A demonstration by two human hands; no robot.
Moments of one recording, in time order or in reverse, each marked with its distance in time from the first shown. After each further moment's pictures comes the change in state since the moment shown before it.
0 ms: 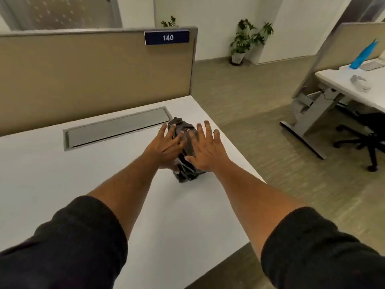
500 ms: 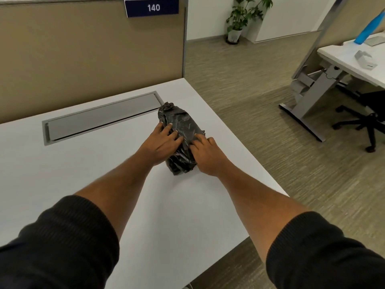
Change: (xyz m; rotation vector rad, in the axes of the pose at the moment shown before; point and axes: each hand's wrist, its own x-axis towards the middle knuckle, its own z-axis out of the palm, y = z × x) left_hand 0.022 0.012 0.032 0.042 0.041 0.051; right_hand -0.012 0.017 0.075 0.025 0.117 -0.195
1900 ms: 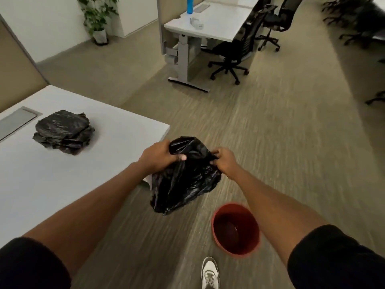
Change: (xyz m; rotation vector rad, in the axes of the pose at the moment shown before) left_hand -0.142 0.350 -0.209 -0.938 -0.173 0.254; right_hand -0.508 -0.061 -0.095 0.975 0.161 1.504
